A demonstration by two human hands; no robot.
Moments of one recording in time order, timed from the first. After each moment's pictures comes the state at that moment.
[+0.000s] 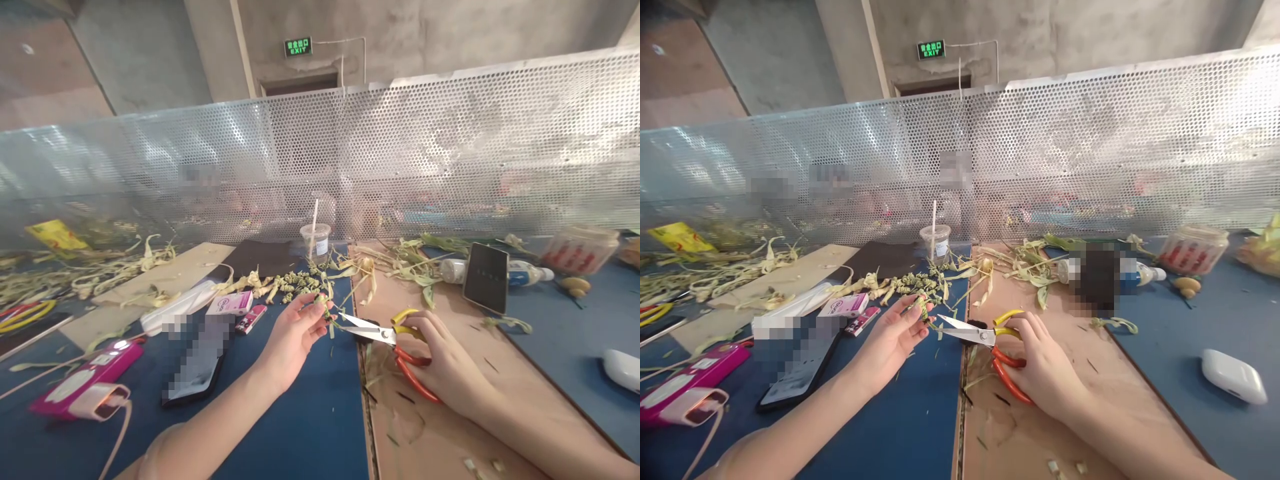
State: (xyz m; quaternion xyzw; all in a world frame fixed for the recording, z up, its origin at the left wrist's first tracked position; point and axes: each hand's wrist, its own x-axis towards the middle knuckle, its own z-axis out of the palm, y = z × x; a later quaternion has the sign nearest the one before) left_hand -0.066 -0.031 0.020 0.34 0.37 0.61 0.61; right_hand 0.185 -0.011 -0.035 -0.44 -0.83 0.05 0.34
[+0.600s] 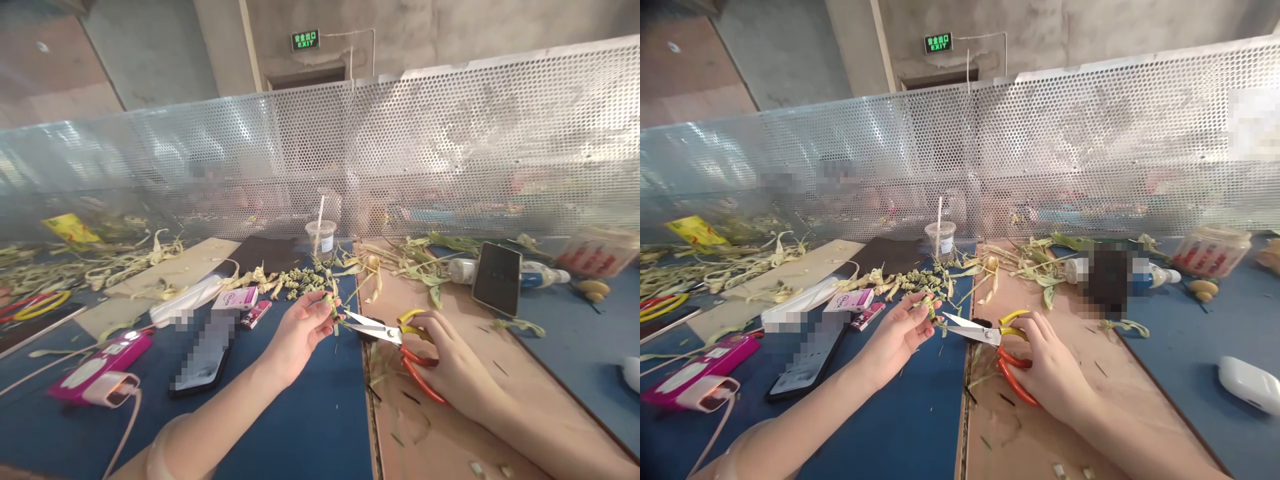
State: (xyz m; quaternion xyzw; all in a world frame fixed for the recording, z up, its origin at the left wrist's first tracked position) left_hand -0.067 -0.031 0.020 0.36 0.36 0.59 0.63; right_hand 0.185 -0.012 -0.036 -0.45 -0.83 0.05 0.33
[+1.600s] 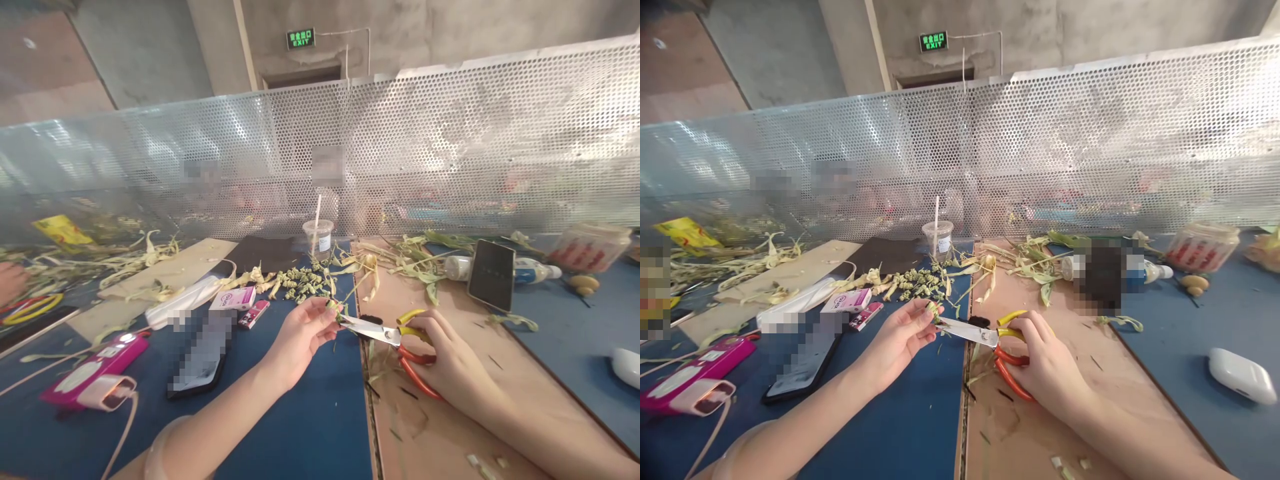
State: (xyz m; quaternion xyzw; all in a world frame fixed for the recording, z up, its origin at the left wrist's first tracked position) left_hand -0.062 -0.034 0.017 0.37 0.39 0.56 0.63; right_hand 0.183 -0.017 -0.036 -0.47 -0.82 0.04 0.33
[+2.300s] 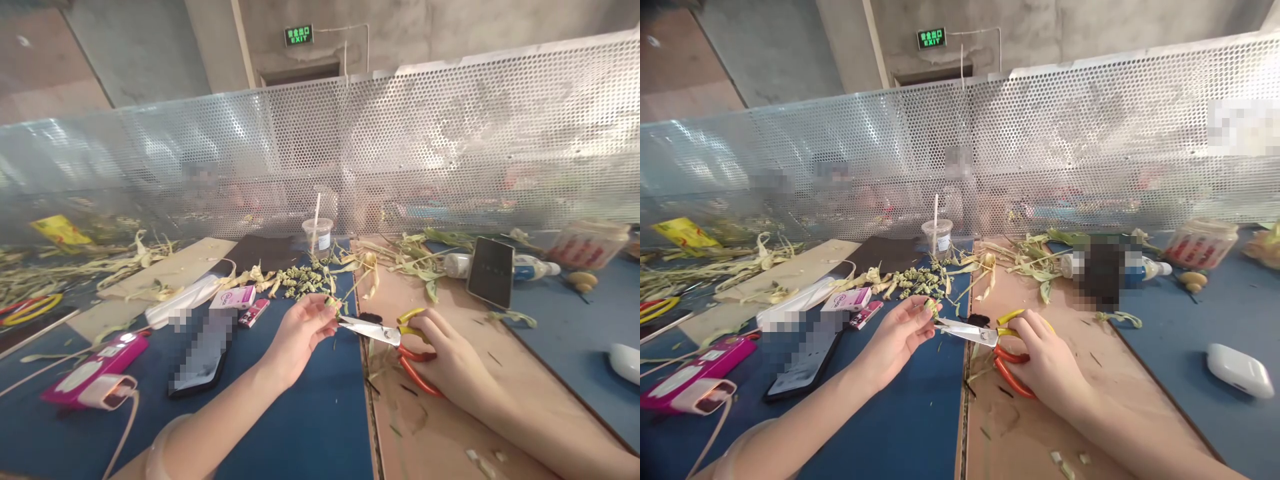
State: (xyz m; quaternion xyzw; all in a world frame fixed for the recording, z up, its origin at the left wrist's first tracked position) left_hand -0.063 -0.036 0.019 0.39 0.40 0.57 0.61; right_hand 0.181 -0.017 -0.034 -0.45 -0.83 0.00 0.32
